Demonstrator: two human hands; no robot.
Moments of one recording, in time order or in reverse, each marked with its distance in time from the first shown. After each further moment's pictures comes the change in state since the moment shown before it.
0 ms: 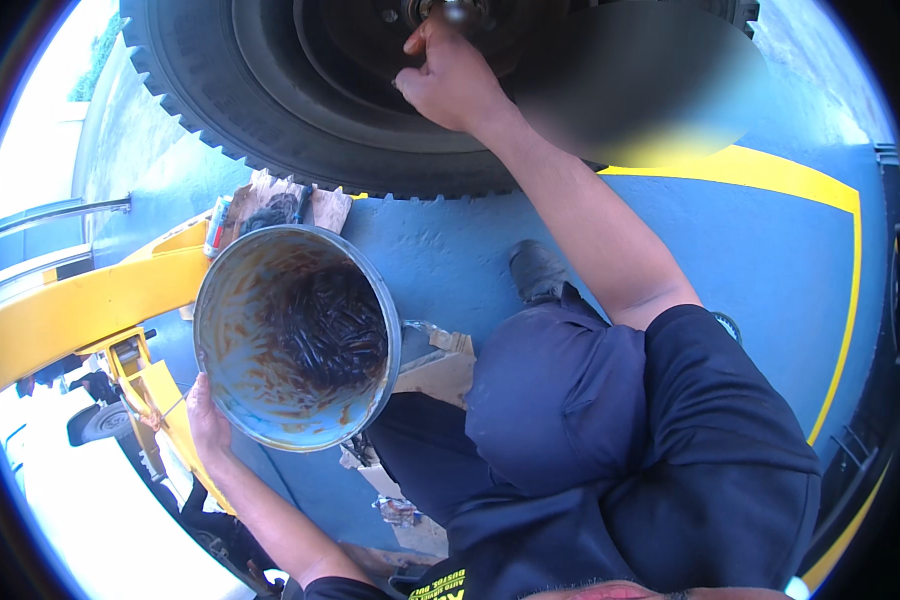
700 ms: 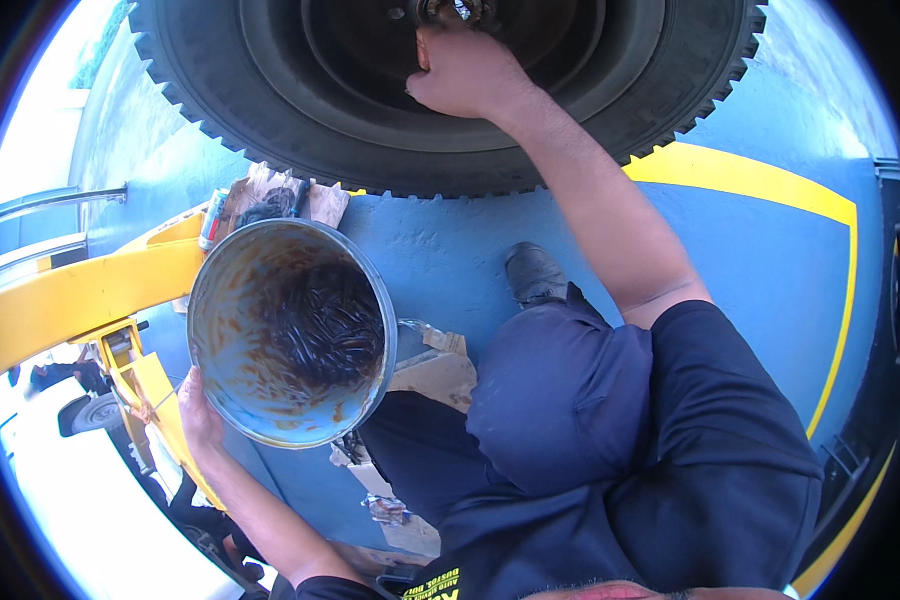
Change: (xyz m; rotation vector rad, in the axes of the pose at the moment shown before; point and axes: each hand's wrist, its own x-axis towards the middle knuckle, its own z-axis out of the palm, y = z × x) left_hand 0.001 0.000 0.001 -0.029 -0.005 -0.008; right_hand 0.010 -0.014 -0.024 -0.521 -0.250 -0.015
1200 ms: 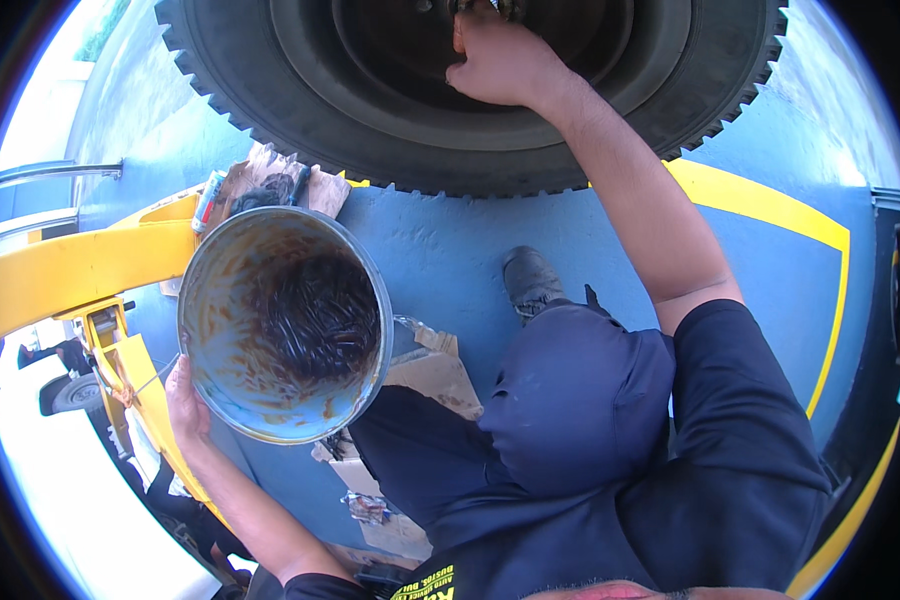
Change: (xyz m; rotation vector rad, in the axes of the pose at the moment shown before) left_hand -0.001 -0.006 -0.010 0.021 -0.032 0.004; right_hand 0.016 0.017 0.000 -0.129 0.000 -0.080
